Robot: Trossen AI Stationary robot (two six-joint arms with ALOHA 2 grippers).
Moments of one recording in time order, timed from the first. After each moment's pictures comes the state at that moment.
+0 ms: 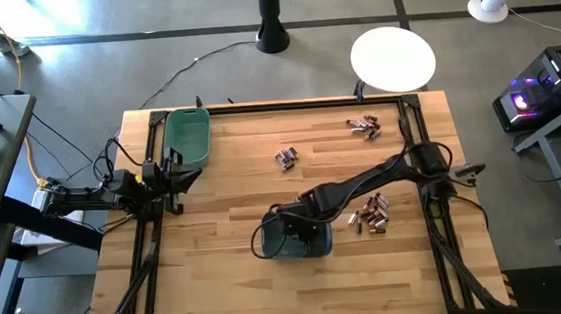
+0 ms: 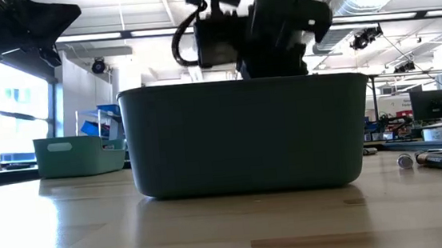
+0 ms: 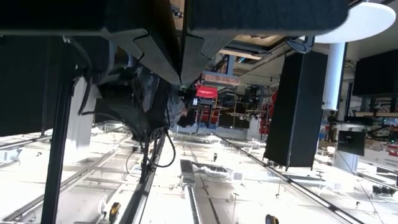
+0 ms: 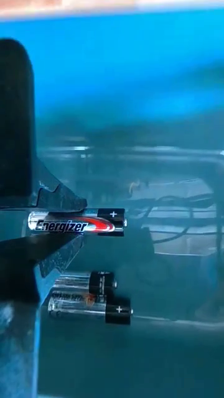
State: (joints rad) left arm -0.06 0.02 0.01 0.37 -0.22 -0.05; right arm 0.20 2.05 1.49 -0.71 -0.16 0.19
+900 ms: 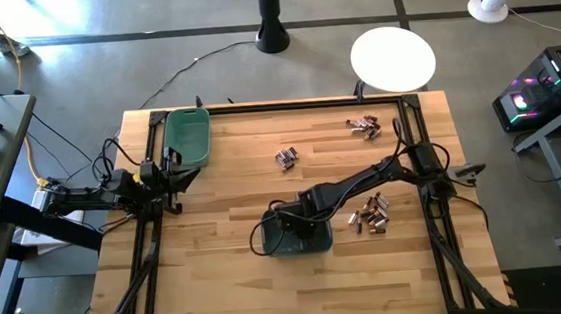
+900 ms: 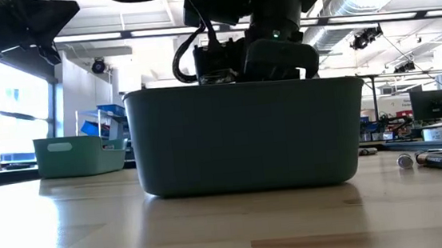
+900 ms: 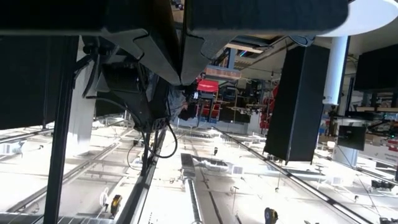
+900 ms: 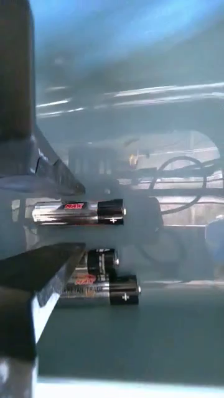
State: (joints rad) left arm -0.06 0.02 0.01 0.40 -0.22 -0.05; right arm 0.19 2.08 1.49 -0.72 -0.06 0.19
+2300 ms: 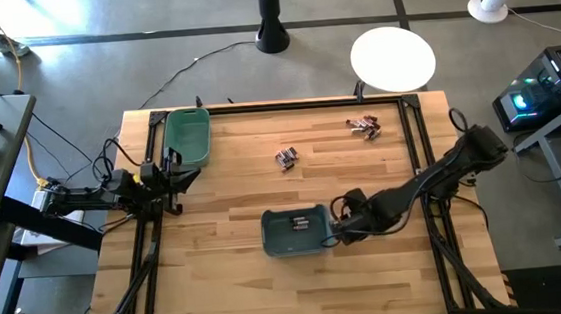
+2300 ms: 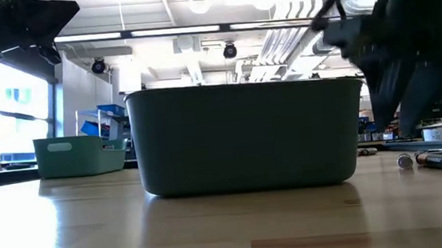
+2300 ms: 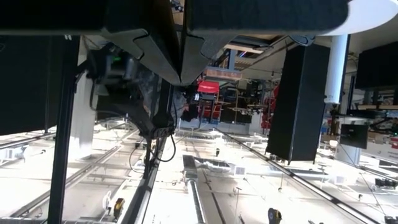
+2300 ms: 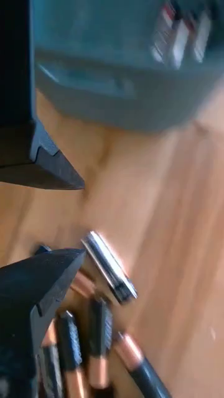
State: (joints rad) left arm -0.06 0.02 0.01 0.40 -0.21 -0.03; right arm 0.41 1.60 0.95 -0.77 0.22 1.65
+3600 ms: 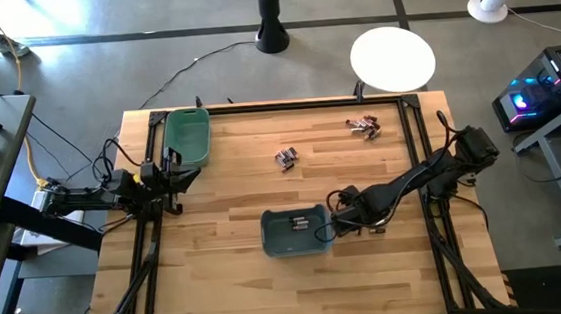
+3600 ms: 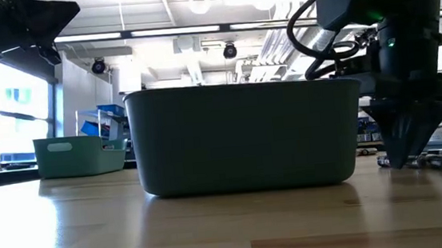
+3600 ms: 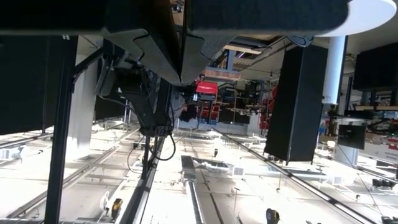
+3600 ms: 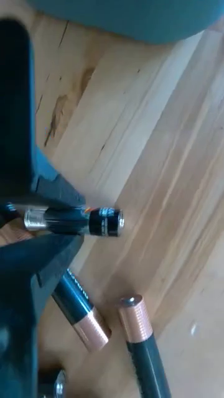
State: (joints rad) left arm -0.06 0.02 0.01 0.39 -0.22 -0.03; right arm 0.31 1.68 0.87 -0.69 0.14 1.38
